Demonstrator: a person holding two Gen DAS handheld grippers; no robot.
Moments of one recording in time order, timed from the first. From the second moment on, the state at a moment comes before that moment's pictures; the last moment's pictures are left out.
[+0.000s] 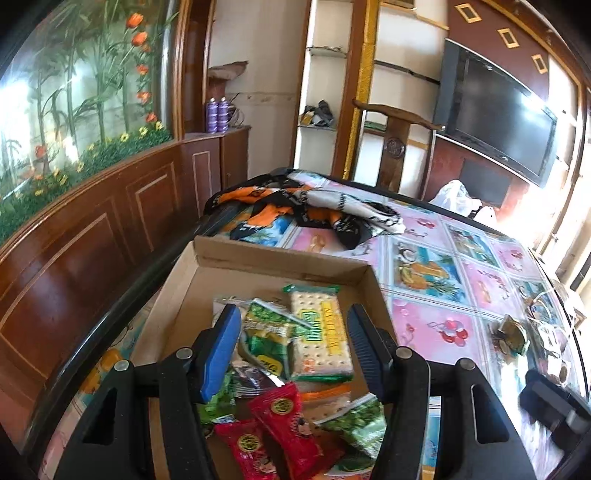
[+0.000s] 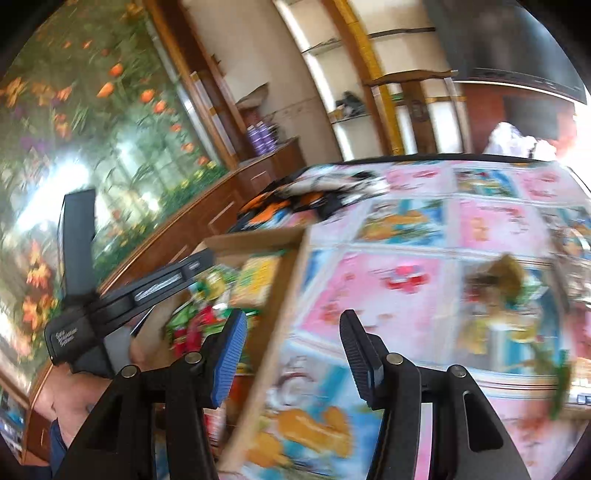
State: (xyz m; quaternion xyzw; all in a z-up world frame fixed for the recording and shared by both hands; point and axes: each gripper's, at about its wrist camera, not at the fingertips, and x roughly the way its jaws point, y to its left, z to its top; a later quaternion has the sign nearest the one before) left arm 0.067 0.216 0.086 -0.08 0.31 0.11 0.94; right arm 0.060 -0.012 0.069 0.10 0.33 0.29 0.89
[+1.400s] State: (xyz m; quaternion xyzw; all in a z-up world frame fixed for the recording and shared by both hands) left arm 0.054 0.148 0.089 -0.01 0.29 0.02 0.96; right arm 0.067 -0.223 0.018 0.04 0.45 -0.03 0.89
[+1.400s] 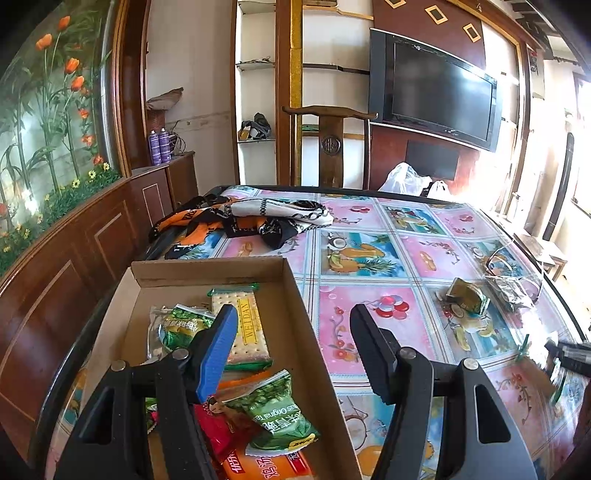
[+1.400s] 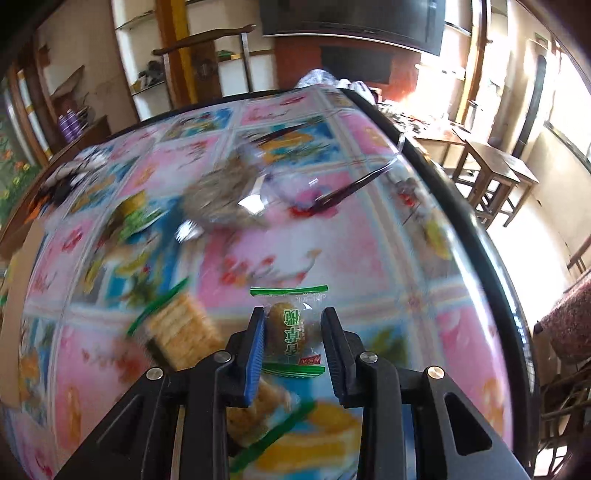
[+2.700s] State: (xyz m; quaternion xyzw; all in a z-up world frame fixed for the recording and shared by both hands) left arm 0.042 -0.030 0.014 0.04 0.47 -0.14 0.87; right arm 0.044 -0.205 0.031 0.16 0.41 0.06 0.89
